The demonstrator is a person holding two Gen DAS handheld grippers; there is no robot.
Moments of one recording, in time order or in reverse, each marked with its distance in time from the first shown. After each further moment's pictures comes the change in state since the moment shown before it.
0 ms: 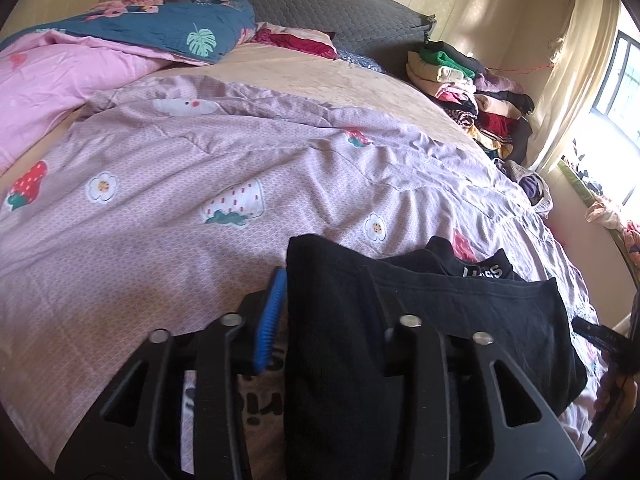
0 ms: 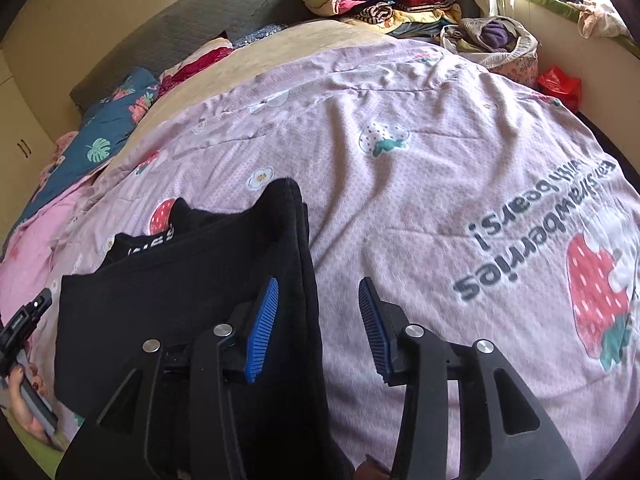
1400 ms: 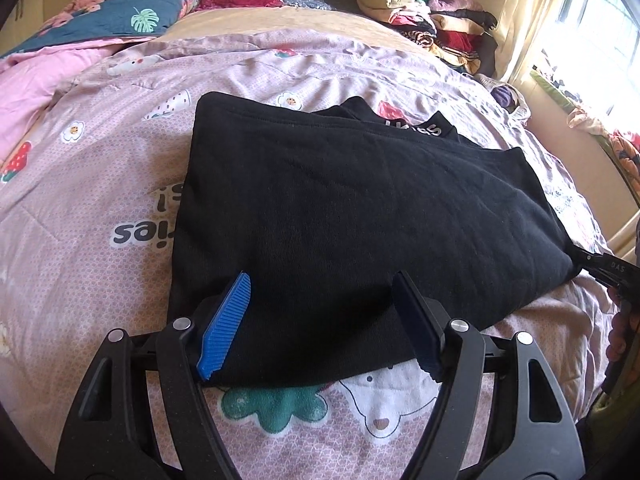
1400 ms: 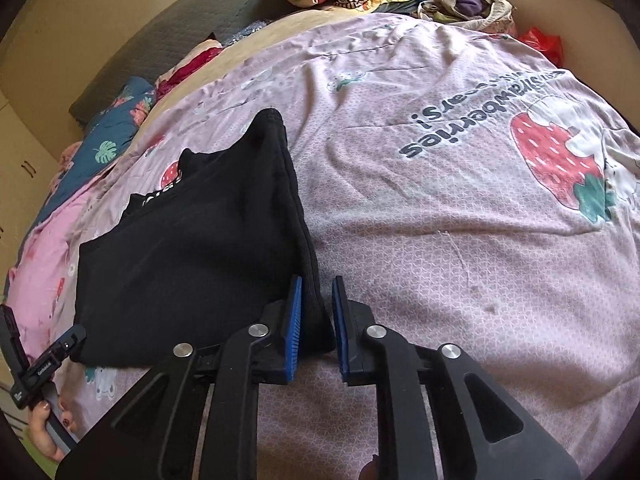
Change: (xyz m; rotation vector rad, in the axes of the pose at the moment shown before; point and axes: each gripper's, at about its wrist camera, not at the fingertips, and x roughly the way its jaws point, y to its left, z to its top) left arm -0.027 -0.069 -0.093 0.202 0.199 -0.023; right arm -0.041 -0.022 -0.078 0.101 0.024 0.027
